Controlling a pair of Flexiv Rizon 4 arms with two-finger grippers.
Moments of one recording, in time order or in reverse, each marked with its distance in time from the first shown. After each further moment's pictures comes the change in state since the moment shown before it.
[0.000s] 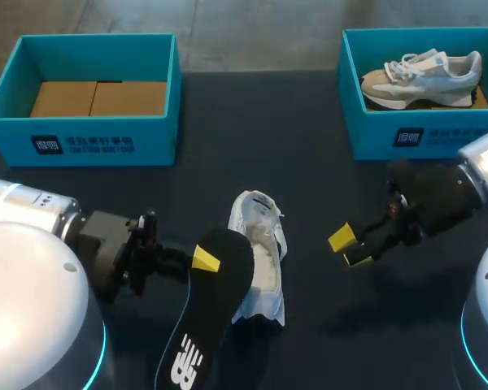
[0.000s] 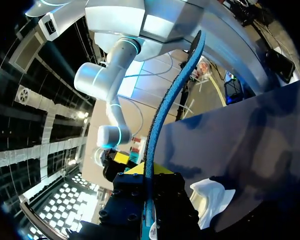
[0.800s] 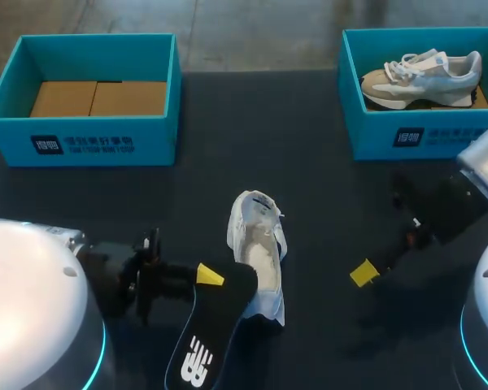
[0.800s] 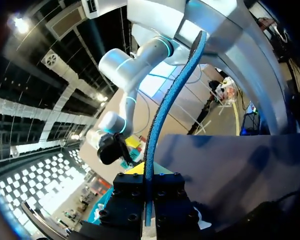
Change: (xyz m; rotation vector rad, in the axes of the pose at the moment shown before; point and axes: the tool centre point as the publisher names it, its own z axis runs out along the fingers) left arm 0.031 0.000 0.011 0.024 -0.131 -0.378; right arm -0.029 -0.040 -0.009 0.175 -0.131 -0.259
